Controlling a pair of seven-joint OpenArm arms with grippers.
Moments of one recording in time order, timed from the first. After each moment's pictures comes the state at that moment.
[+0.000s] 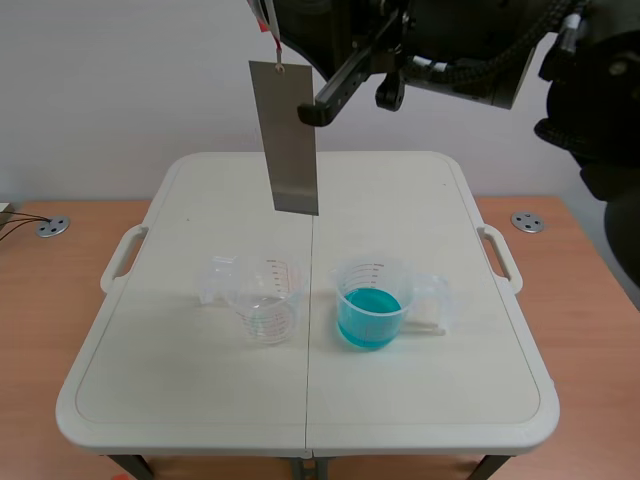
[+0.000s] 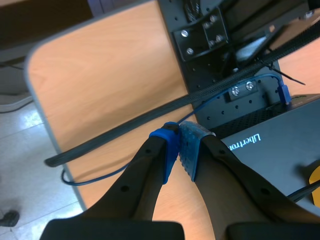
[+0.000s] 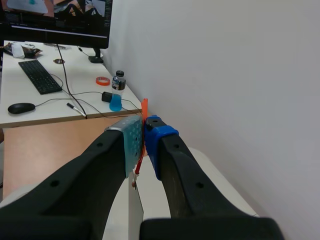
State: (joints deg) left arm 67.4 -16.2 -6.3 71.4 7.0 -24.3 -32.4; right arm 11.2 15.8 -14.7 105.8 20.3 43.4 -10.0
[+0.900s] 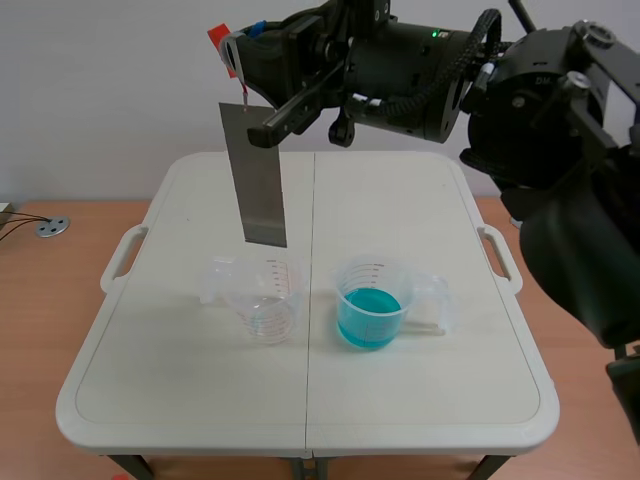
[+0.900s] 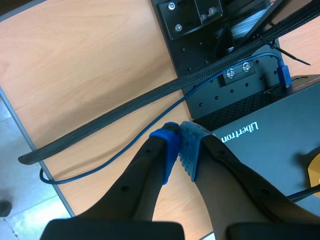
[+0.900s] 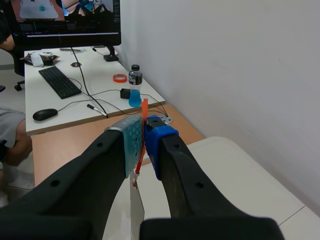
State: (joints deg) left arm 62.1 -16.4 -2.4 67.2 7.0 -24.0 -26.1; right arm 12.7 8.6 -16.7 96.6 20.3 43.4 -12.1
